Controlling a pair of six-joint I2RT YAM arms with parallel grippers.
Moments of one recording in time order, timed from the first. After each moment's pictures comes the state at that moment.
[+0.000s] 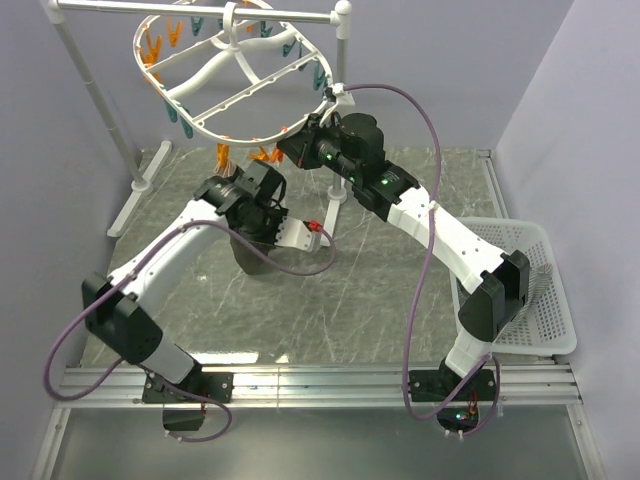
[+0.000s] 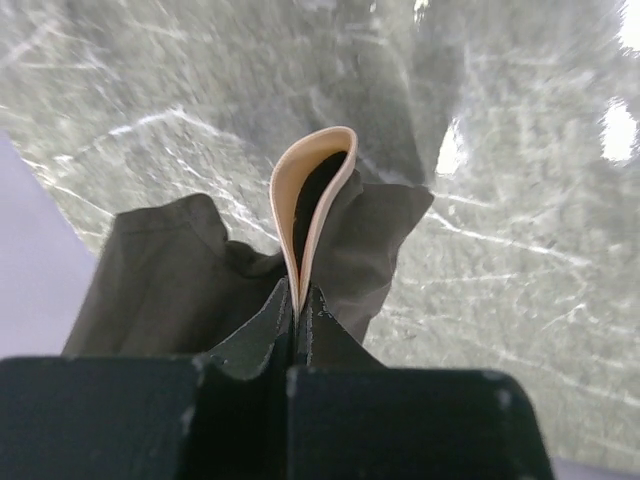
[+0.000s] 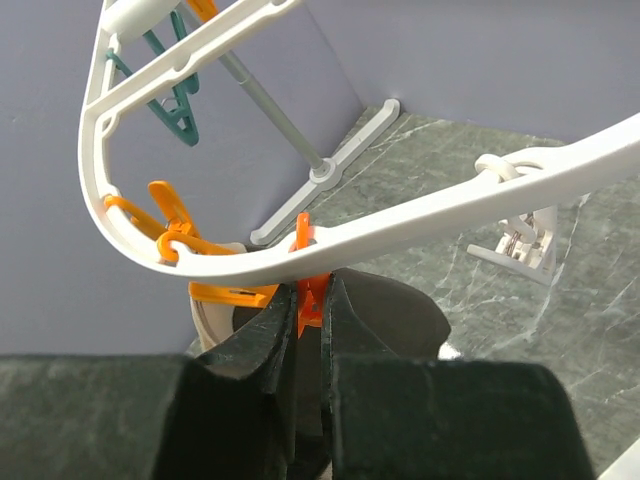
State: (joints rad) left arm -0.60 1.56 1.54 -1.14 0.06 1.24; right arm 0.69 1.71 1.72 -0.08 -0.09 0.52
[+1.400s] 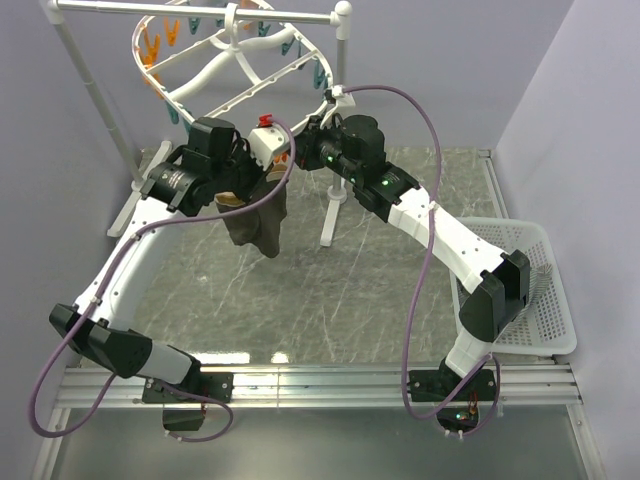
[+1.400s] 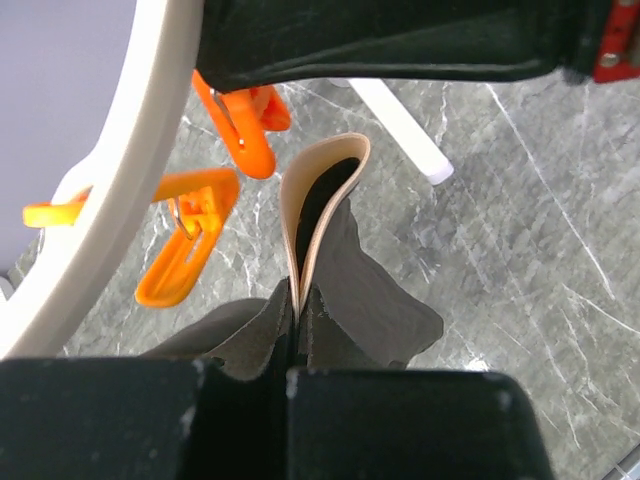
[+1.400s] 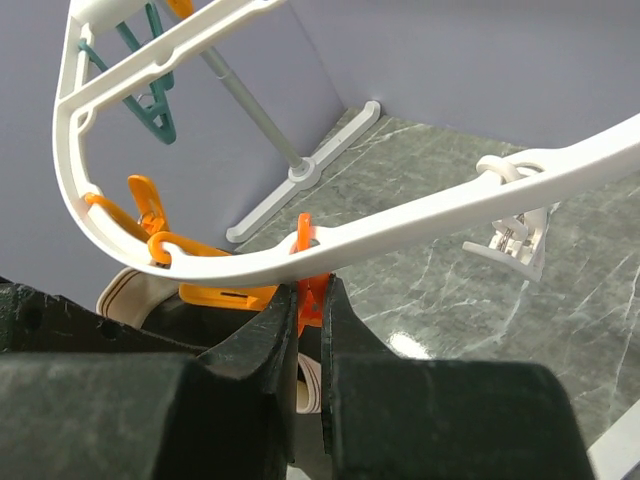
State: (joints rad) left arm -0.45 1.43 1.70 -0.84 0.19 0.39; right arm 0.68 1.70 1.69 -0.06 -0.09 0.46
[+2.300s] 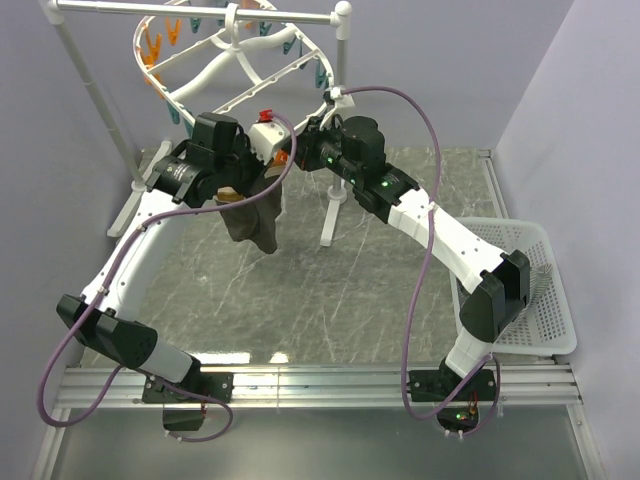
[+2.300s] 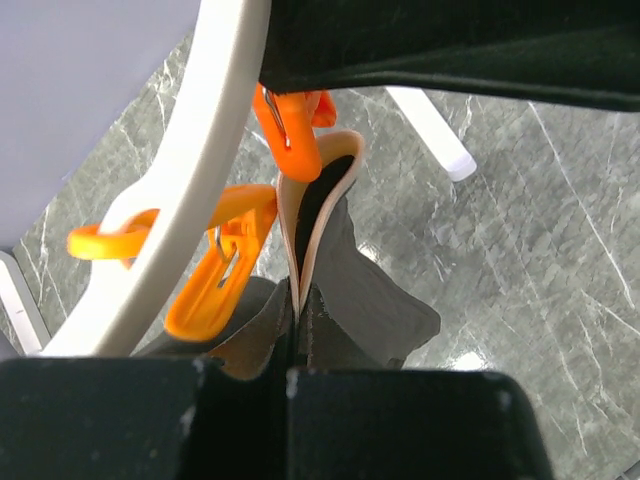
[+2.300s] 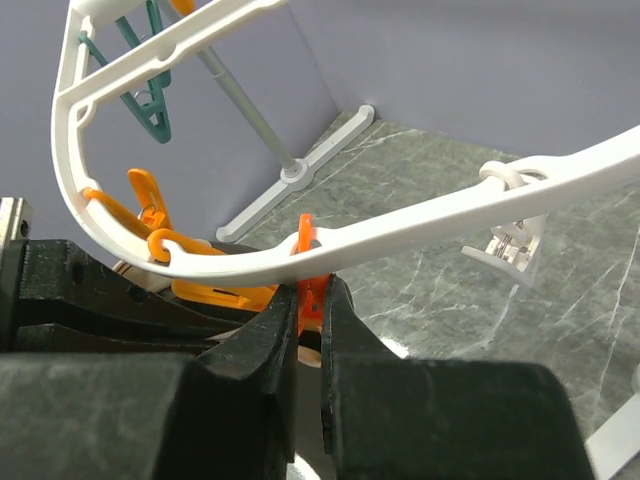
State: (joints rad) left arm -0.43 1.48 1.74 -0.86 0.15 0.38; right arm 0.68 1.70 1.67 -0.04 -0.09 0.42
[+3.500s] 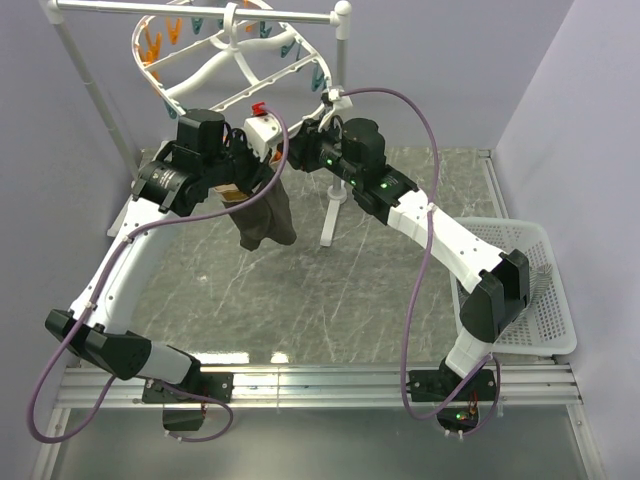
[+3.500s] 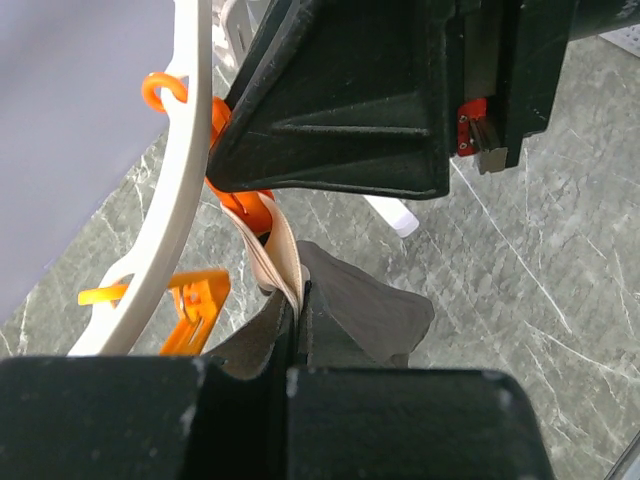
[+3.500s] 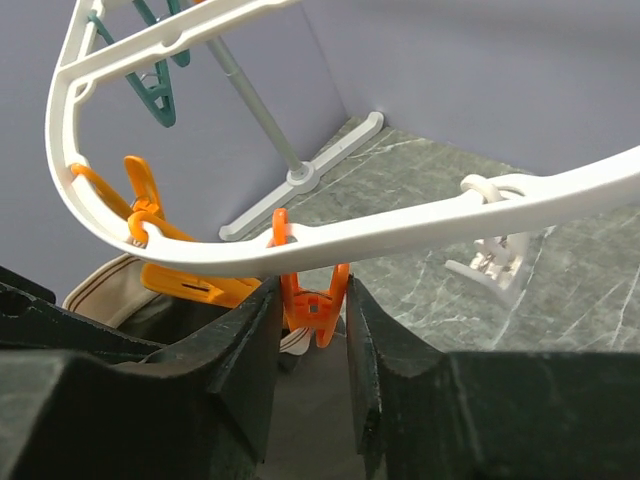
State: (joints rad) left arm -0.43 1.42 1.74 -0.78 0.32 0.36; right arm 0.68 1.70 1.65 0.01 -0.12 0.39
